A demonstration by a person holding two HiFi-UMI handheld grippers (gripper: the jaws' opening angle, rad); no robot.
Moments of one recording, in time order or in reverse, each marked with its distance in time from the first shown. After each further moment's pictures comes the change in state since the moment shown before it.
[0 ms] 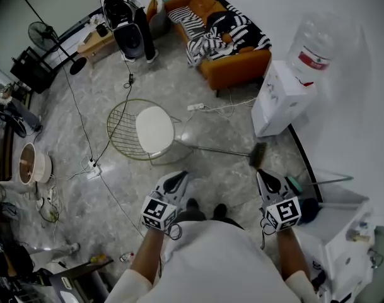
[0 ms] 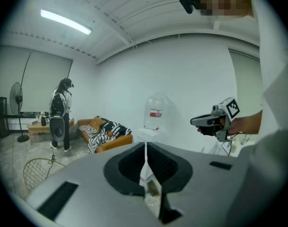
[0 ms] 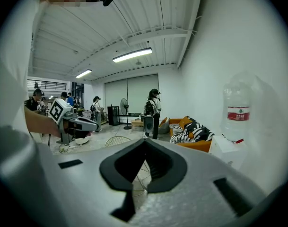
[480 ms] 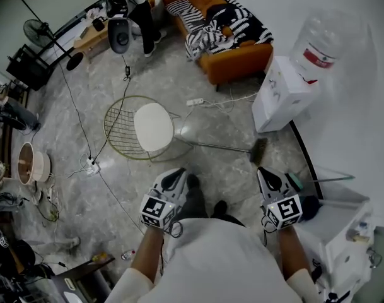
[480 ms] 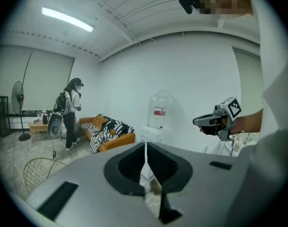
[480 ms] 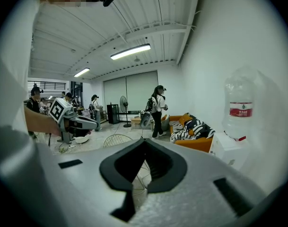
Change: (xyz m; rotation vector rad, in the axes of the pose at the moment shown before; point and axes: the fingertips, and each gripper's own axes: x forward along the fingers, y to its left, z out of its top) left arm 0.019 0.034 -0.009 -0.012 0.023 0.019; right arm 0.032 -0.013 -0.010 0.014 0.033 0.002
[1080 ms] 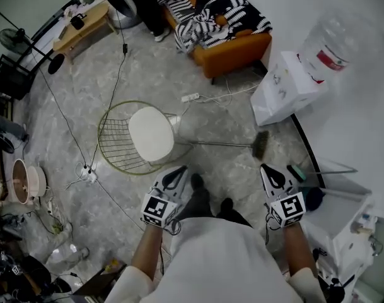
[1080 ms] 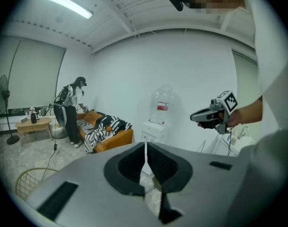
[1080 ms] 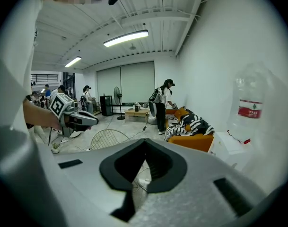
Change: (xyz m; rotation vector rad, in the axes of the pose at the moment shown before) left arm 0.065 0.128 -0.001 0.020 0.052 -0.118; right arm 0.129 -0.010 0.016 -0.022 0.110 -0.071
